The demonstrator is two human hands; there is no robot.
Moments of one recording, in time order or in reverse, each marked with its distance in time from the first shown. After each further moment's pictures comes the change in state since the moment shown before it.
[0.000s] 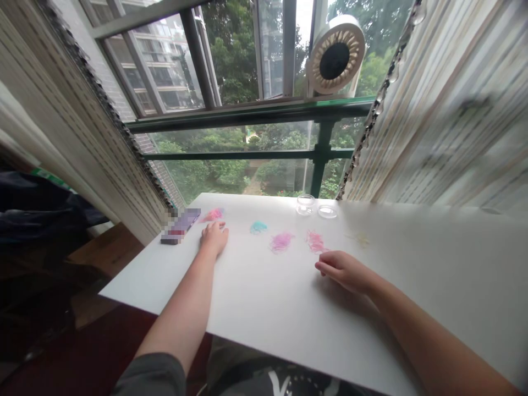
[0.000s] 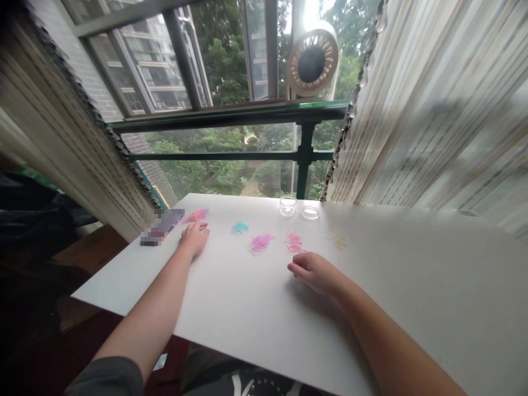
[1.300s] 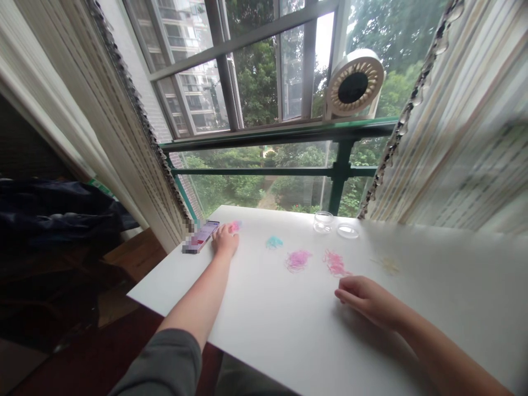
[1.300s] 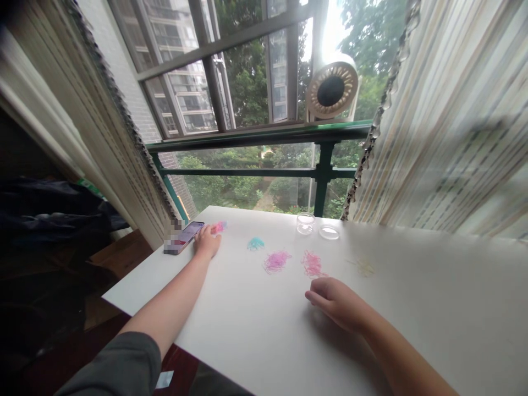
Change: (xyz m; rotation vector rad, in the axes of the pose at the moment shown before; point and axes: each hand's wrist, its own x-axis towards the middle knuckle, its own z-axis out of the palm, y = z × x) left_hand 0.029 -0.008 0.003 -0.085 0.251 -0.106; right_hand 0.001 -0.006 0.000 -0.081 -0.090 0.005
